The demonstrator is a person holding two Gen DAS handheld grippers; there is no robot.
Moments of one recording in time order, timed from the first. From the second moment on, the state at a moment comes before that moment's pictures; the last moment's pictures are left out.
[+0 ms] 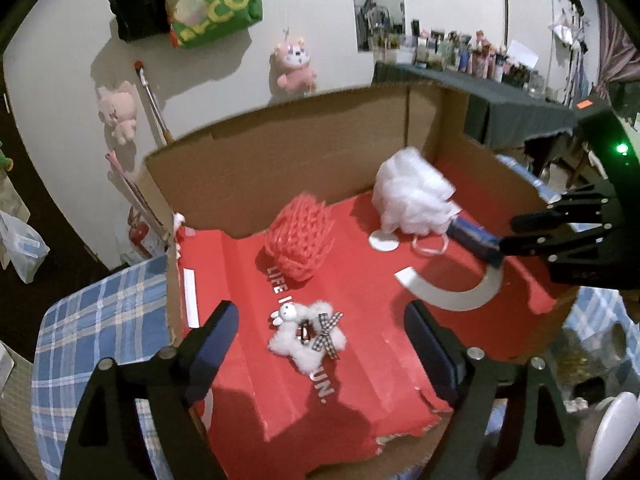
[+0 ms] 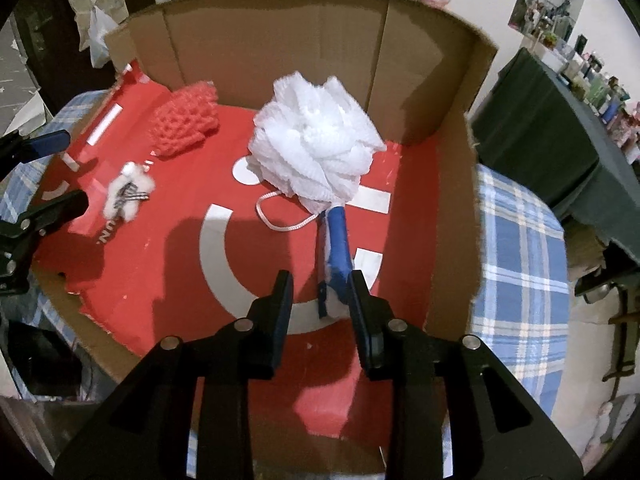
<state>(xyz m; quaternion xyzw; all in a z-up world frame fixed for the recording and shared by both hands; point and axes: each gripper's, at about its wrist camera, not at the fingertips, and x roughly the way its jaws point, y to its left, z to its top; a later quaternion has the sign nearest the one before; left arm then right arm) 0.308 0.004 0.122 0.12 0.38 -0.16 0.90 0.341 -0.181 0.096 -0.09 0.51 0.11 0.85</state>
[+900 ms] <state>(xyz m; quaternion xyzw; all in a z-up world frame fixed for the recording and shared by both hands) 0.118 0.020 0.188 0.03 0.23 -0.17 0.96 0.144 -0.184 0.198 -0.06 0.30 0.12 0.94</state>
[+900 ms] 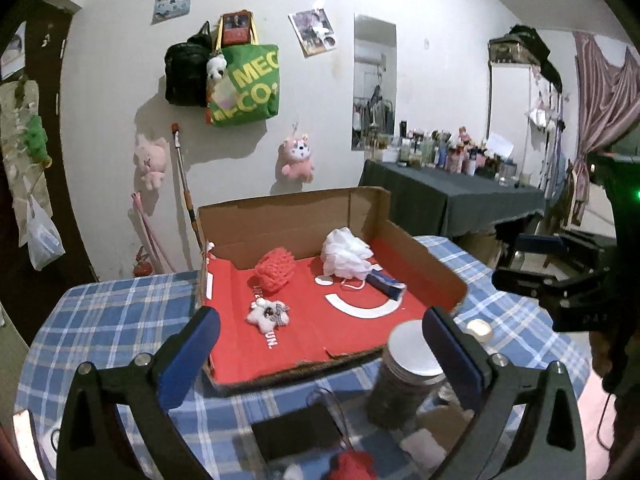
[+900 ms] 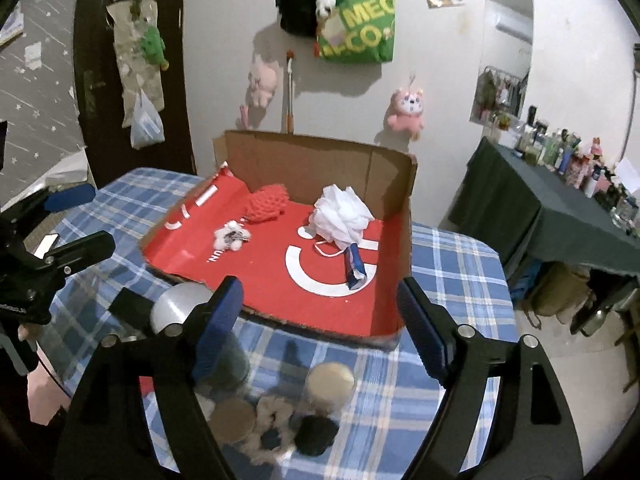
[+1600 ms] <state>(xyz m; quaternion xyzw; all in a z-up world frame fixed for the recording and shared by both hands) 0.064 0.046 0.096 -0.02 0.29 -0.13 0.95 0.056 -0.188 0.124 -0.05 0.28 0.07 0.96</state>
